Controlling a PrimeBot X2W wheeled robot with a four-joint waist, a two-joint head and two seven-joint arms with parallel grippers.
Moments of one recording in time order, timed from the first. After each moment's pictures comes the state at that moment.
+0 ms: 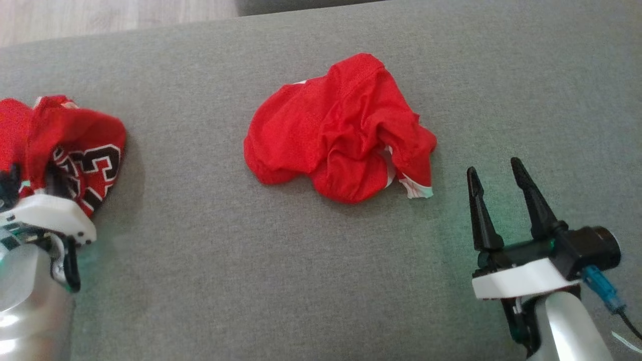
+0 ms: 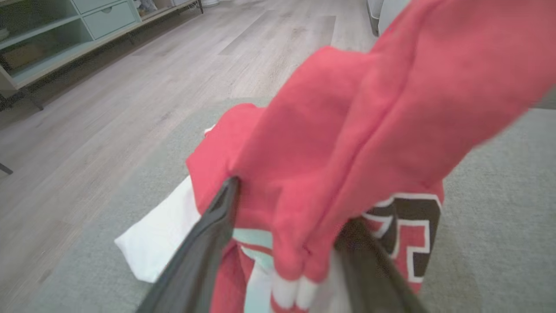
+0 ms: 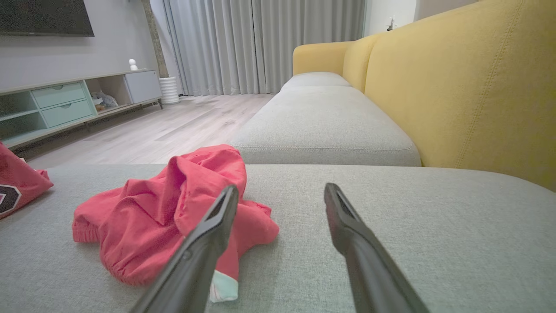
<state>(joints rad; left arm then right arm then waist) -0.62 0.35 -0.11 0.96 -0.41 0.04 -0.14 -0.07 -0.05 0.09 0.11 0.05 0.13 -0.25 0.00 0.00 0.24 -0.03</state>
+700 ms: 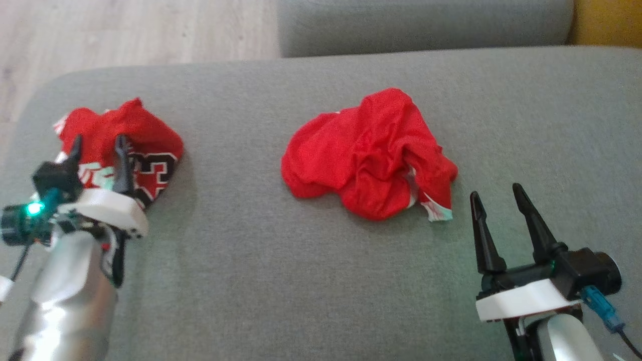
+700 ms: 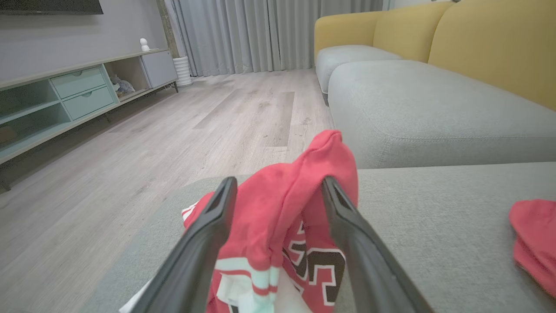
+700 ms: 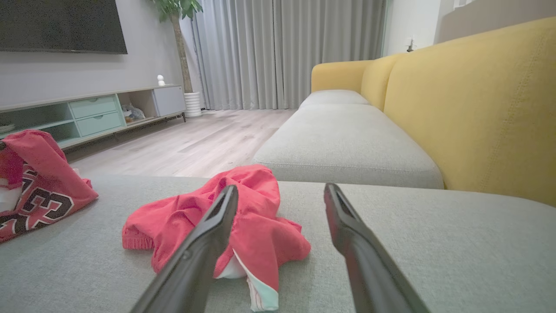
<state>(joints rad) -0.63 0.28 -0.23 0.91 -0.34 -0.01 -0.24 -0.01 -0.05 0.08 0.12 0.05 0.13 -0.25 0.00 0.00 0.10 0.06</state>
